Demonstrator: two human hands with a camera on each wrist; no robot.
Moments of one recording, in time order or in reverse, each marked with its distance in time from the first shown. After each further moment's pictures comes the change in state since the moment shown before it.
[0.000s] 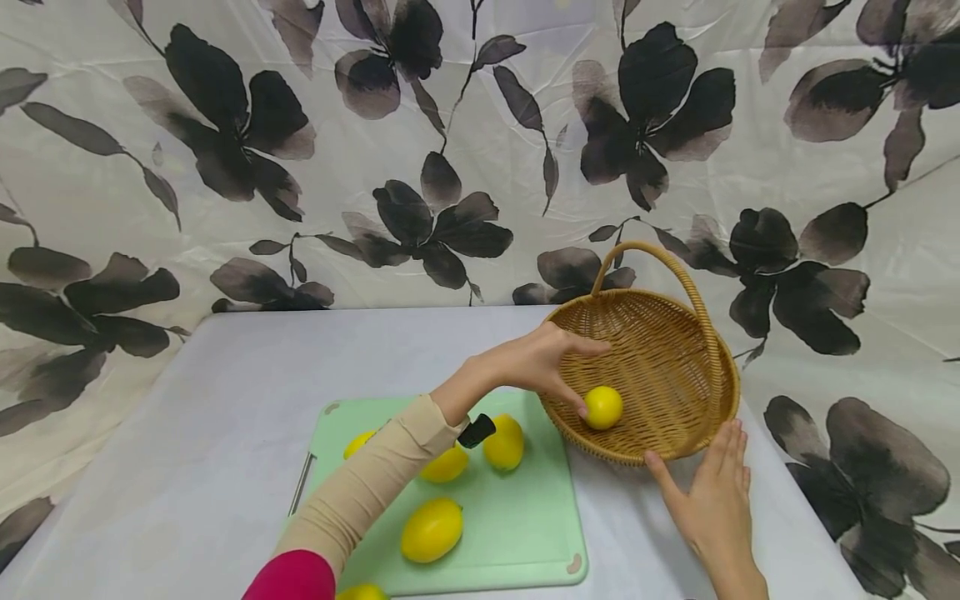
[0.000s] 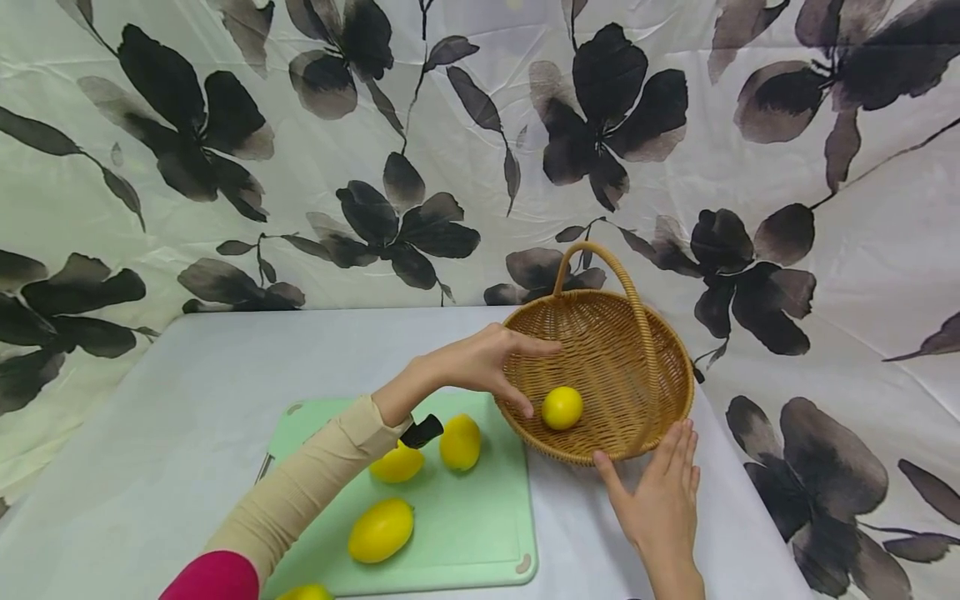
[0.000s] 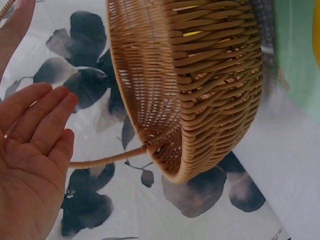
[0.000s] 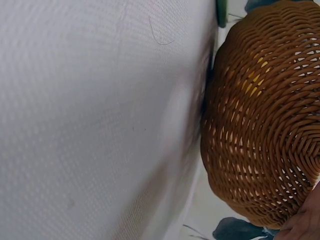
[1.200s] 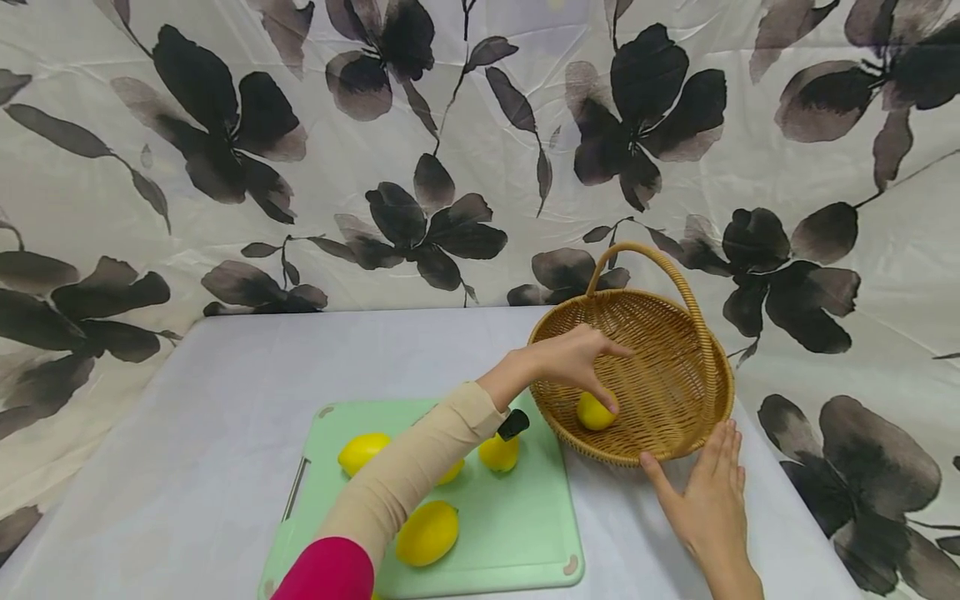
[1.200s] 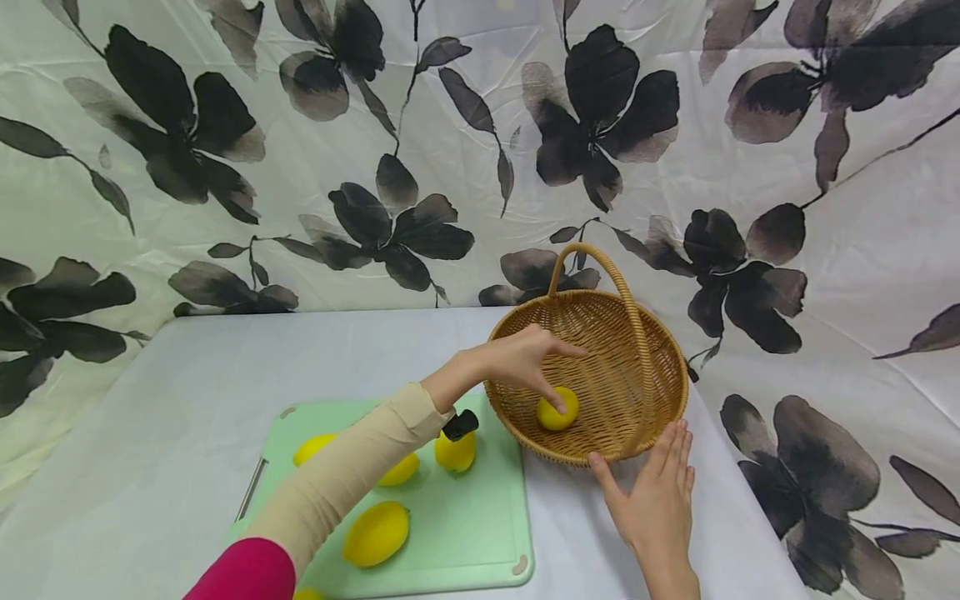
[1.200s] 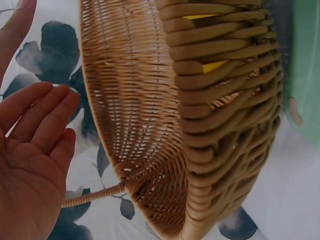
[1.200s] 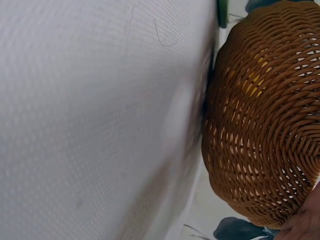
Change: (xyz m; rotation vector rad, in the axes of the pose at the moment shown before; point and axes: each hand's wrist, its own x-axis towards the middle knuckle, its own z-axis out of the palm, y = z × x) left_hand 0.053 -0.006 0.023 0.037 -0.087 -0.051; right_hand 0.000 0.000 -0.001 -0.010 -0.013 0.019
